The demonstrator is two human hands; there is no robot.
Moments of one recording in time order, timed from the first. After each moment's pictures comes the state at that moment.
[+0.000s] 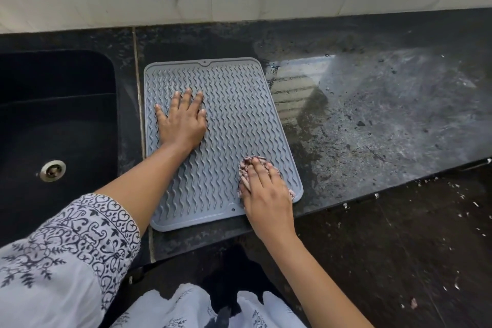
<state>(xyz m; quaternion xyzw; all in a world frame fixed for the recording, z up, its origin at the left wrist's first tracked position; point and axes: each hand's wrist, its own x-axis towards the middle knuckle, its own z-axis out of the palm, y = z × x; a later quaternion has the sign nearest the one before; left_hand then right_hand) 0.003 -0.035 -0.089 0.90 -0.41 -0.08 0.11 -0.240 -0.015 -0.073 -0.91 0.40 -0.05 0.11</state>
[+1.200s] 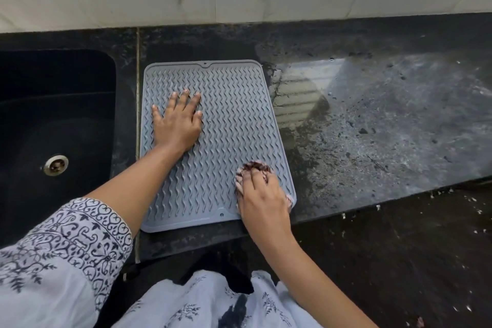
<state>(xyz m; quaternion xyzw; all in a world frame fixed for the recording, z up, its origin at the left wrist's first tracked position) 0.000 -0.037 -0.088 0.91 -0.40 -0.07 0.11 -0.247 -0.029 -0.062 -0.93 0.36 -0.05 0.05</state>
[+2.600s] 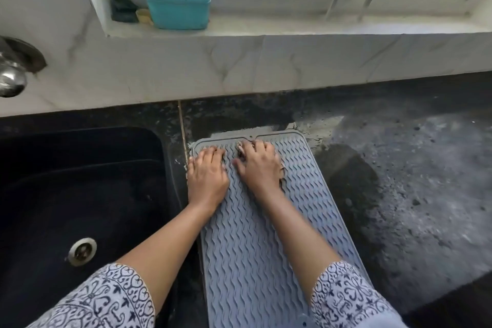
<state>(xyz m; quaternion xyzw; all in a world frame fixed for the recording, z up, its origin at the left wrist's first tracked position) 0.100 -0.049 -0.088 0.87 -0.41 -0.05 0.26 0.016 -0.142 -0.073 -0.90 0.40 -0.15 0.04</state>
